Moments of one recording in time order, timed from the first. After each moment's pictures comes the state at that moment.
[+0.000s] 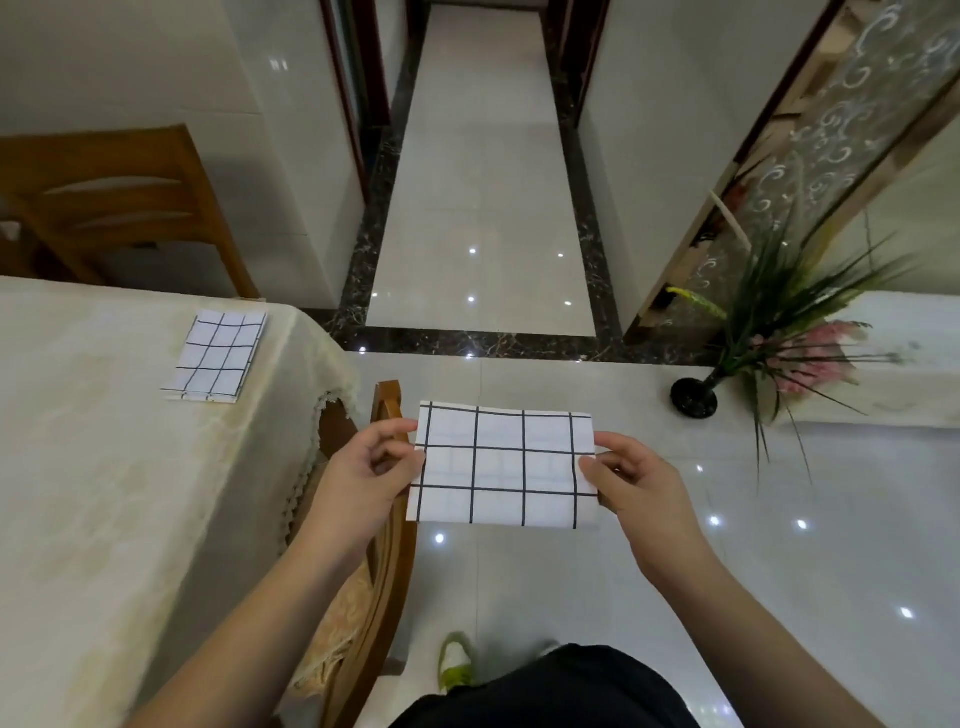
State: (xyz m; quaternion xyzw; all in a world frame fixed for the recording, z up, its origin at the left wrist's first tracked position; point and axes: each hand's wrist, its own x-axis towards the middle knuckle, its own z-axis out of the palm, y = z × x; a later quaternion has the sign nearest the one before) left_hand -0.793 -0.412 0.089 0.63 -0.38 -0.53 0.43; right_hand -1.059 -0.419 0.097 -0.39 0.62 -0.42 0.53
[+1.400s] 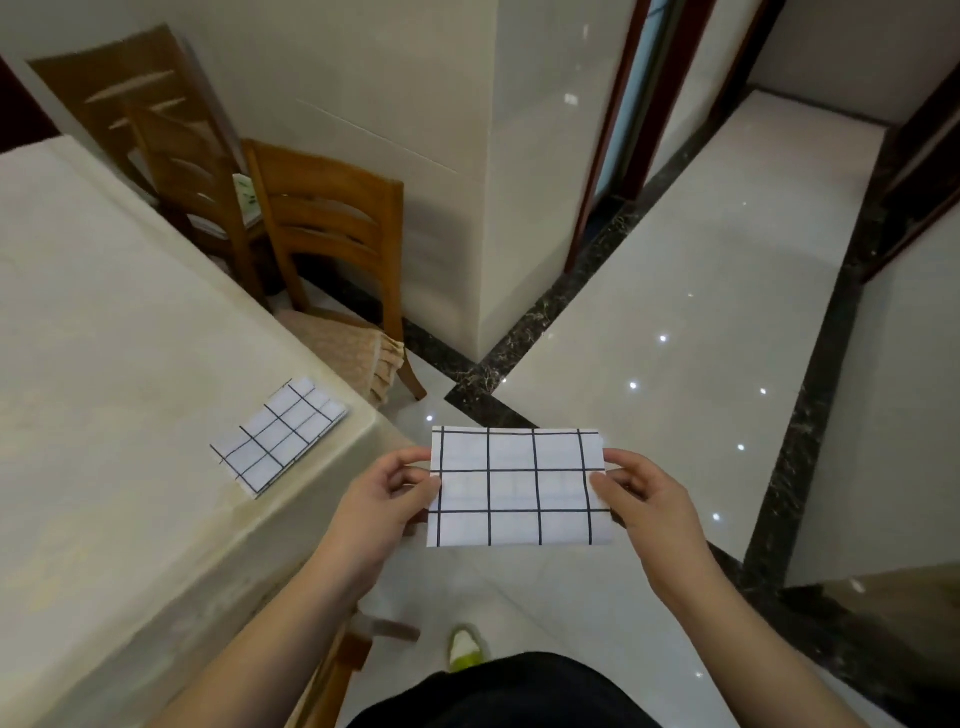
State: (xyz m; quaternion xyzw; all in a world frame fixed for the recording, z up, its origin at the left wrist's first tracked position) left_hand -0.758 -0.693 0.074 0.68 -0.16 -0.42 0.58; right_hand -0.968 -0.855 0.084 -0.56 0.47 -0.25 0.63
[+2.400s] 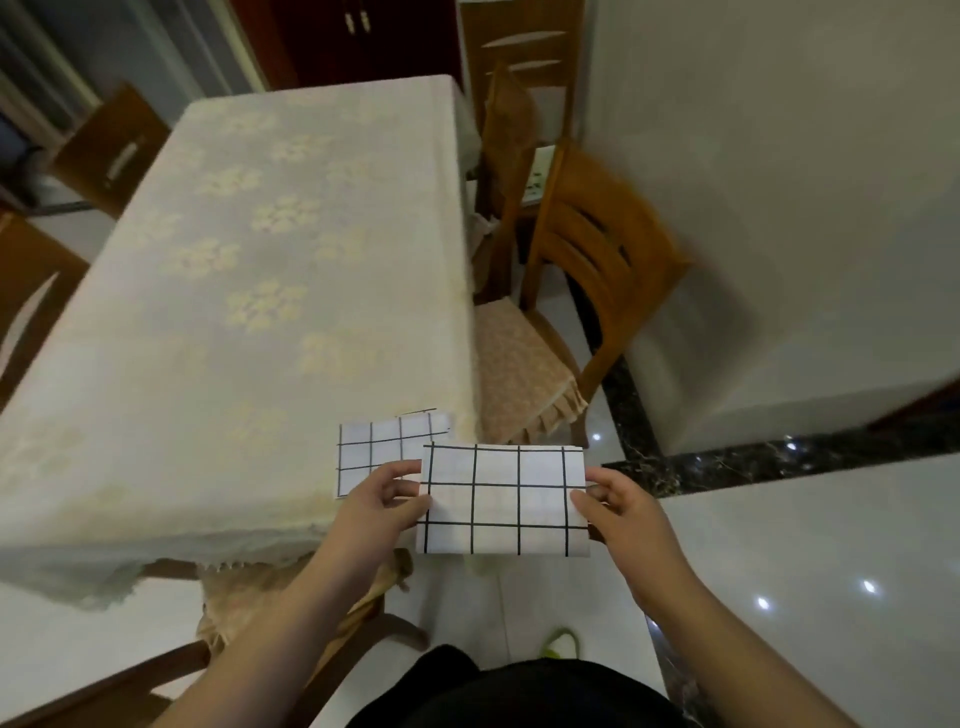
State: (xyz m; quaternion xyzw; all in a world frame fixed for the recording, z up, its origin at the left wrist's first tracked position) left_hand -0.635 -0.758 0.058 0.76 0.18 -0.19 0.60; right_hand -0.668 -1.024 0.040 -0.68 0.22 0.11 0.69
